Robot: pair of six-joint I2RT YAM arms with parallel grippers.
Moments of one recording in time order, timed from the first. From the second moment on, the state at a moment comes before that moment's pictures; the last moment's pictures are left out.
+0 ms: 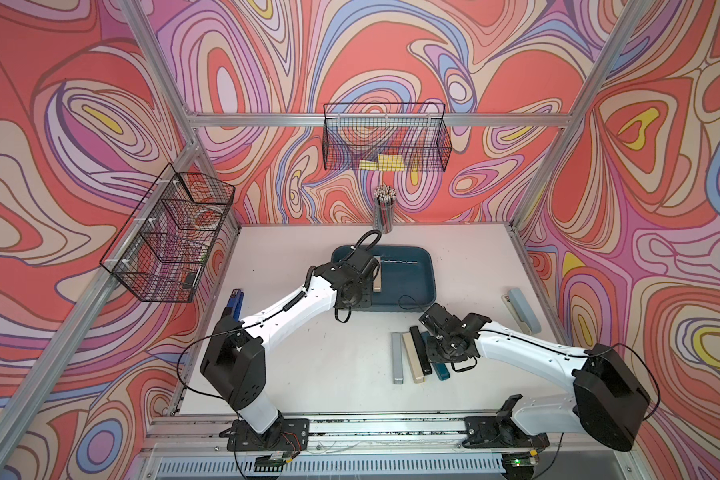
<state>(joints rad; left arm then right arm) -0.68 1.64 1.37 -0.86 -0.15 -0.65 0.71 1.35 0.76 -0.78 0.11 0.69</state>
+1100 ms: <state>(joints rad) -0.68 1.65 1.38 -0.85 -0.15 -0.65 0.60 1.44 1.01 -0.82 0.08 0.56</state>
